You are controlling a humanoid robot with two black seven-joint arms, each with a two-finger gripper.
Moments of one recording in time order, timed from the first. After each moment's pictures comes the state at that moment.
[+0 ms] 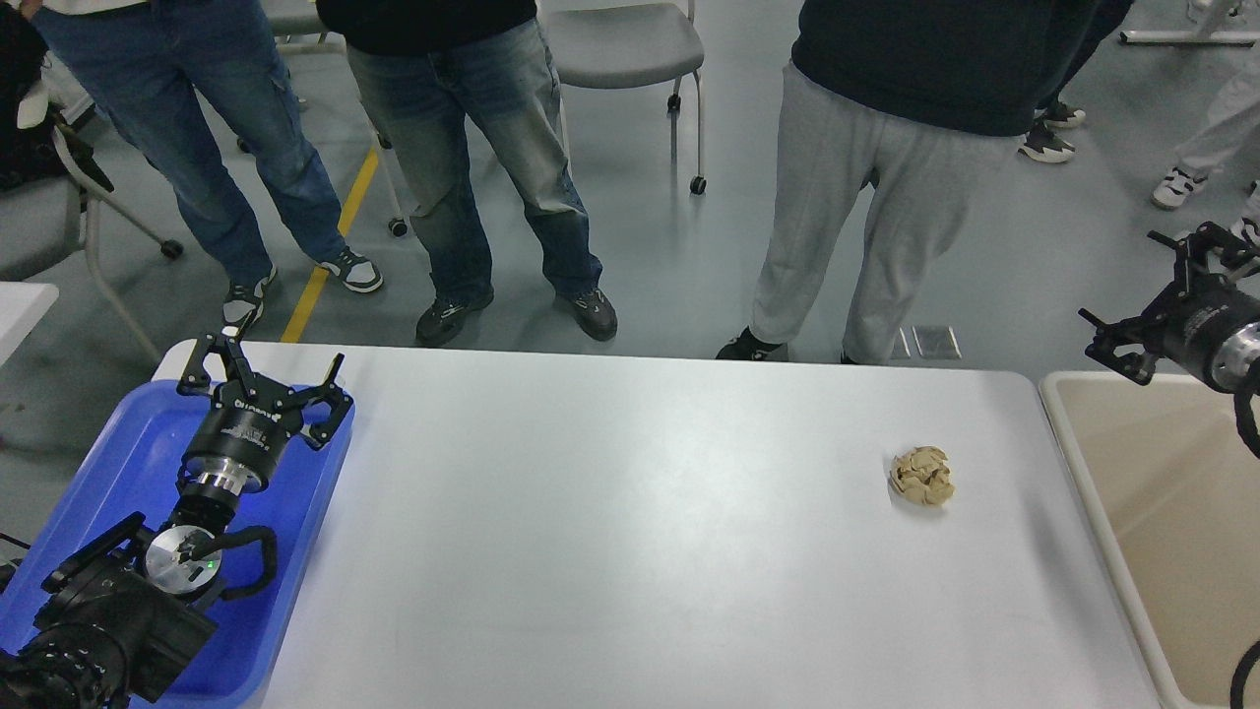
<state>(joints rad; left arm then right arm) -0.58 0.28 -0.94 -0.27 -0.13 -0.79 -0.33 0.78 -0.64 0.82 0.61 0.11 0.19 -0.15</state>
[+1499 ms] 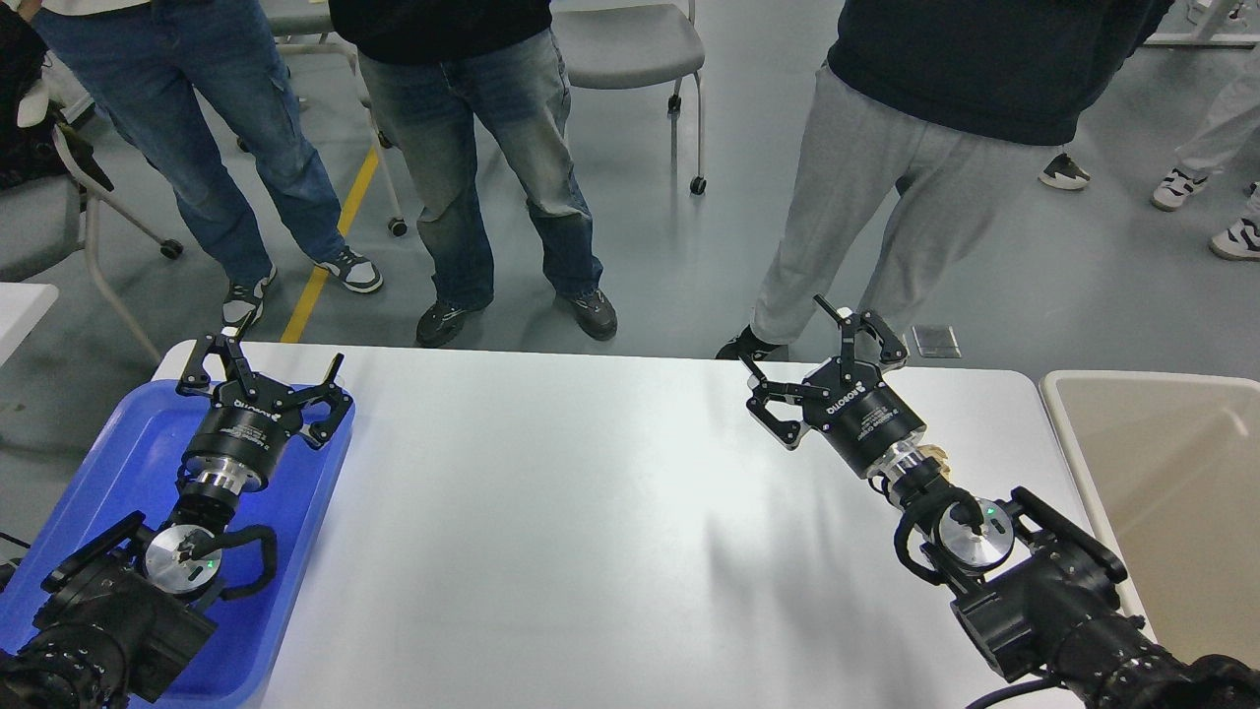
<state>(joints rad) -0.58 0.28 -0.94 -0.27 -0.13 -0.79 -0.33 0.61 -0.04 0.94 0.53 0.23 0.66 -0.07</state>
